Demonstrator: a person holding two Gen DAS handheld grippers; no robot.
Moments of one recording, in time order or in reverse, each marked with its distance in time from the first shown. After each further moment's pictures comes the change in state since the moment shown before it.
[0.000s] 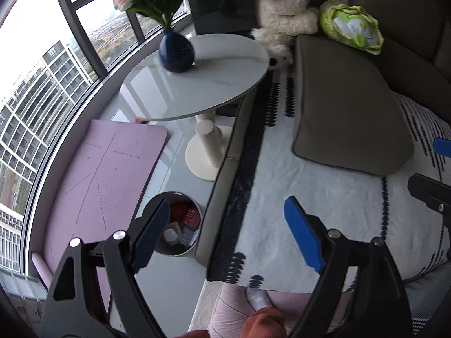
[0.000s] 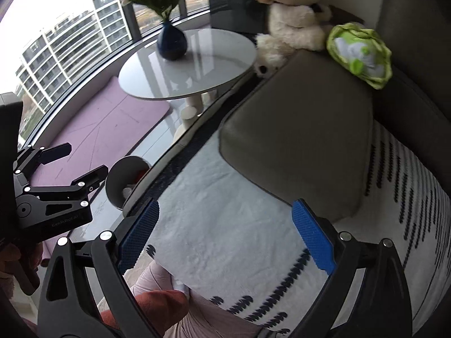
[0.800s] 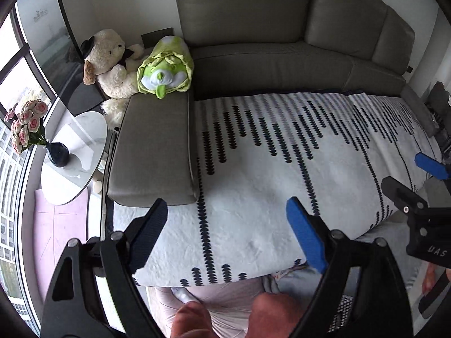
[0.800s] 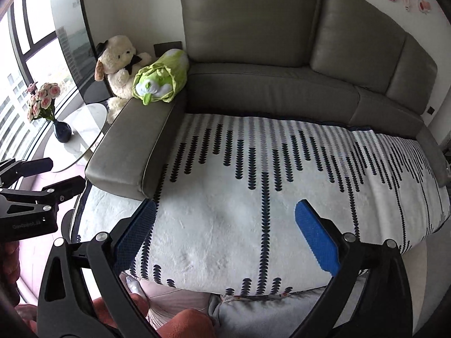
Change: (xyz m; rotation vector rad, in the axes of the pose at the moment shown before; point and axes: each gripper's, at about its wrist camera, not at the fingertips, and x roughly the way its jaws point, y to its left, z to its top) left arm -0.232 -0.337 0.072 0.298 -0.015 -0.311; right arm -0.293 -0.296 -0.132 0.408 -0.135 -0.314
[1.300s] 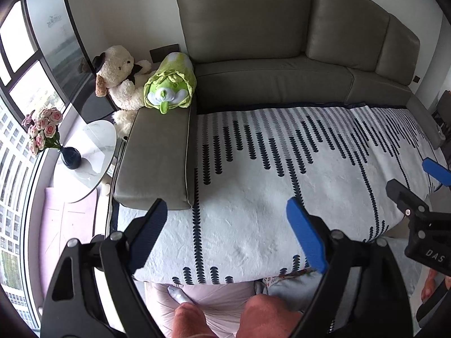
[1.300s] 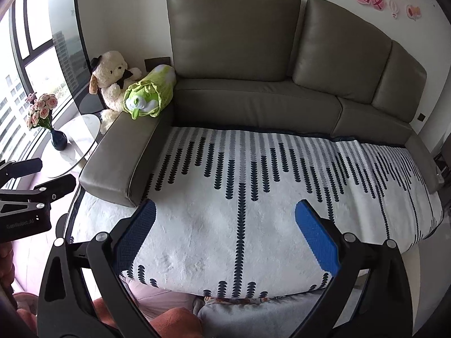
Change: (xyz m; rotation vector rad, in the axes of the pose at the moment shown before) left arm -0.040 -0.063 0.012 -0.034 -0.048 0.094; right arm -0.045 -0.056 0.014 -0.017 -0.051 -0.021
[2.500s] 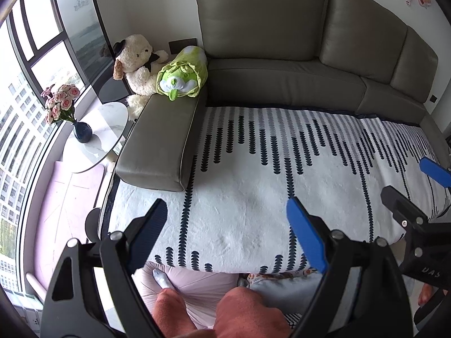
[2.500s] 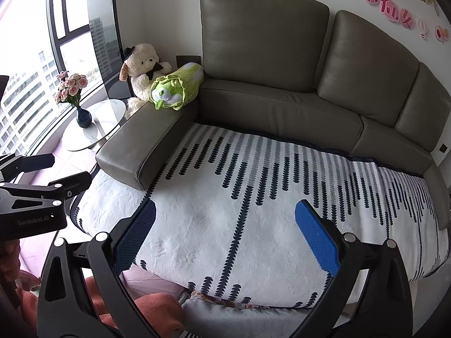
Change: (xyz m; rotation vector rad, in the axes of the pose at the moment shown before) left arm -0.020 -0.053 -0.028 -0.122 -0.004 0.068; right arm -0.016 -0.041 -0.020 -0.146 -0.030 0.136
